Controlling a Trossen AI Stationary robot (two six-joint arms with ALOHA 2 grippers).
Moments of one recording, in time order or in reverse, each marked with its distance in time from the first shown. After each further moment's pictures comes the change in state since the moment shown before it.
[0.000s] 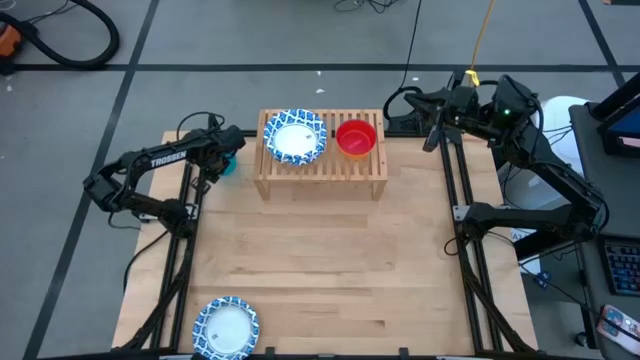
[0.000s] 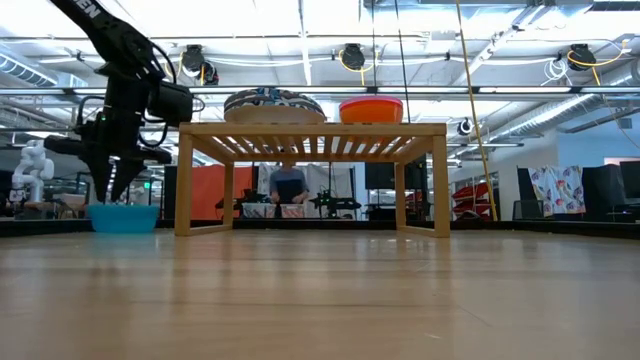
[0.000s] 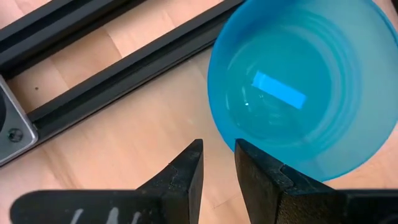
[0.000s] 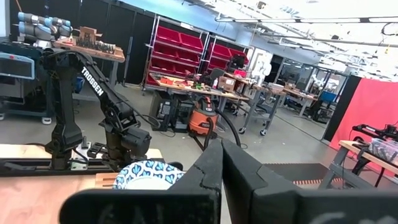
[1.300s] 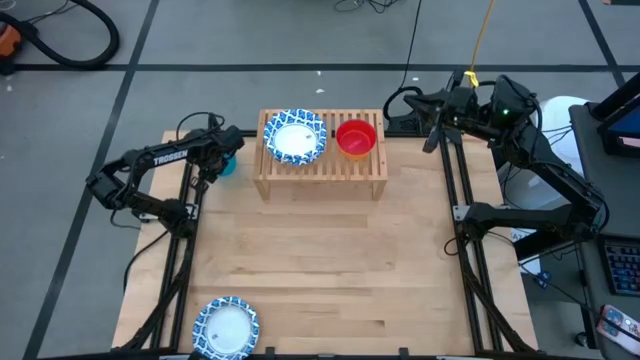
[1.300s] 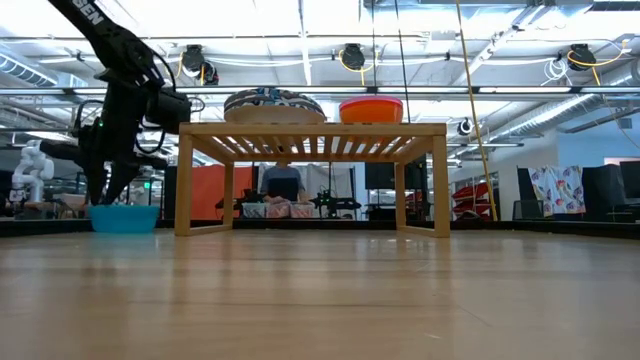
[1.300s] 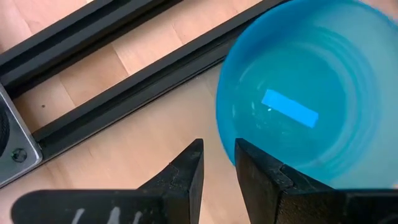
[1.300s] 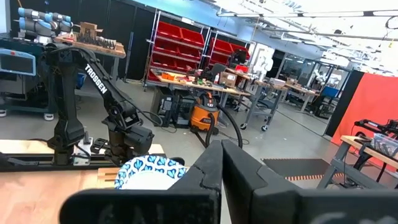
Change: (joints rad) left arm 0.030 0.028 -0.015 0.011 -0.030 0.027; right arm 0.000 0.000 0.000 -0.022 0.000 0.001
